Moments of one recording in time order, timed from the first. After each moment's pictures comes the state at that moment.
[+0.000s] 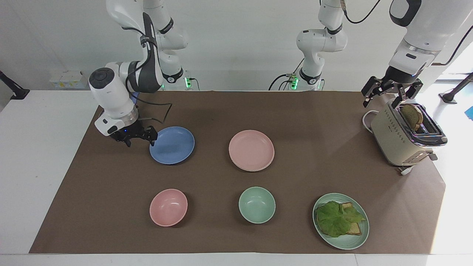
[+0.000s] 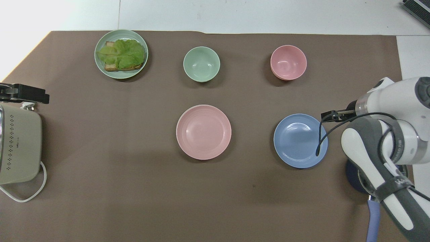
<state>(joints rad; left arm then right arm) -0.11 -0.02 0.06 -1.58 -0.03 1.67 0.05 -0.01 0.13 -0.02 -2.07 0.00 2.21 -0.07</state>
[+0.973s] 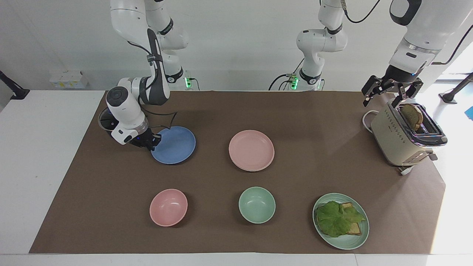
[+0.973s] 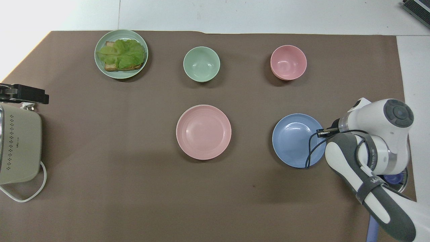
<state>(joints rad) -0.11 -0.02 0.06 -1.58 -0.03 1.67 0.05 -0.01 0.15 -0.02 -2.22 0.02 2.32 -0.13</state>
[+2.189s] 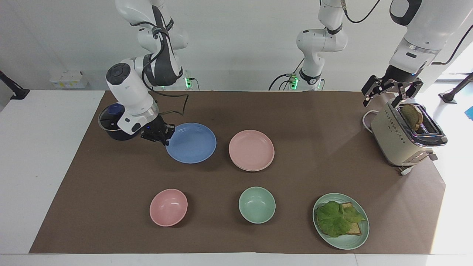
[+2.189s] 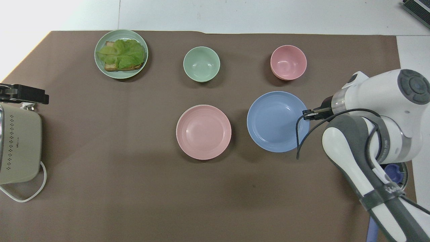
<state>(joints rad) -0.11 -0.02 0.06 -1.58 -0.03 1.67 0.05 0.01 0.10 0.12 -1.97 0.17 2.11 -0.06</state>
